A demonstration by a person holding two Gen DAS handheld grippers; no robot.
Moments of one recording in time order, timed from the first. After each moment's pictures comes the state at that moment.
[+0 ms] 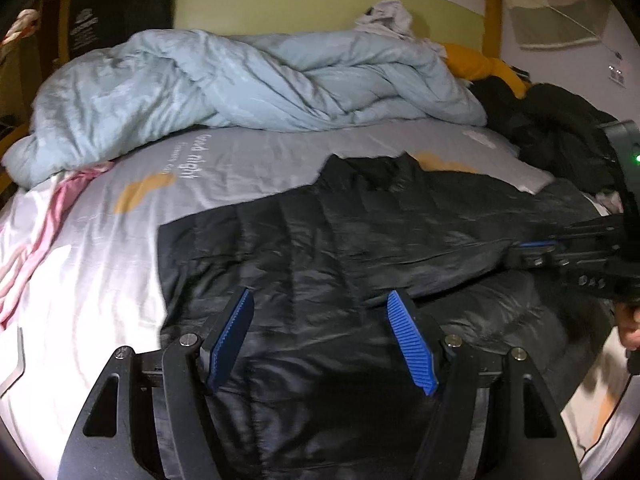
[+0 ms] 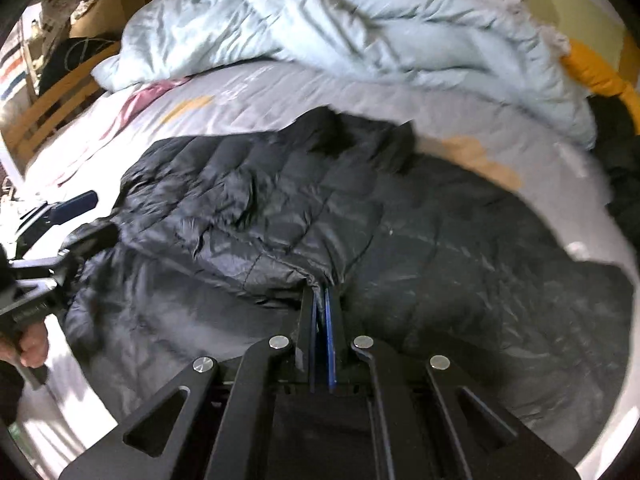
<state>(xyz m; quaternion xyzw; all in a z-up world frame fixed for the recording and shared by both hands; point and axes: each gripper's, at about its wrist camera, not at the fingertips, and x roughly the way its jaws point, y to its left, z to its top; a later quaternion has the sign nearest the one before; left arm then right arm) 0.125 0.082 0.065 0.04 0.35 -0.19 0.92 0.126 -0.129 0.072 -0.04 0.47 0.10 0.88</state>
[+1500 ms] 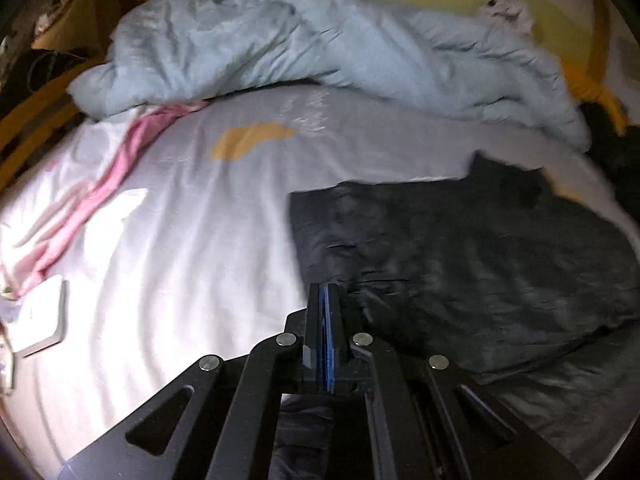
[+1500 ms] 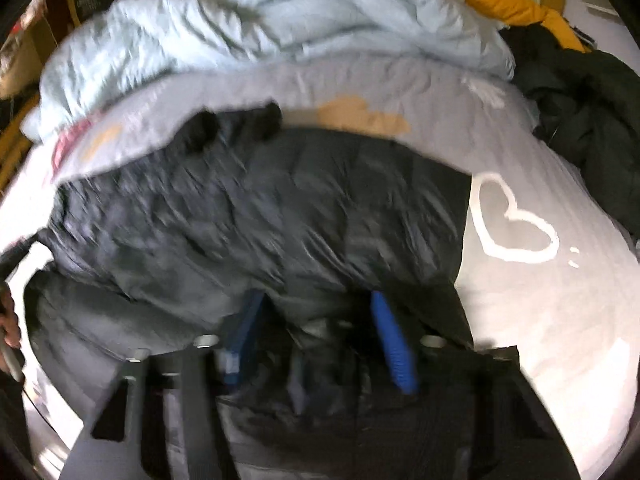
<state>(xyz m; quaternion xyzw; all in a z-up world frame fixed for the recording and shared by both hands) 0.181 0.169 0.051 -0.02 0.40 -0.05 0.91 0.124 -0.238 0.084 0.02 0.51 -0.03 0.86</state>
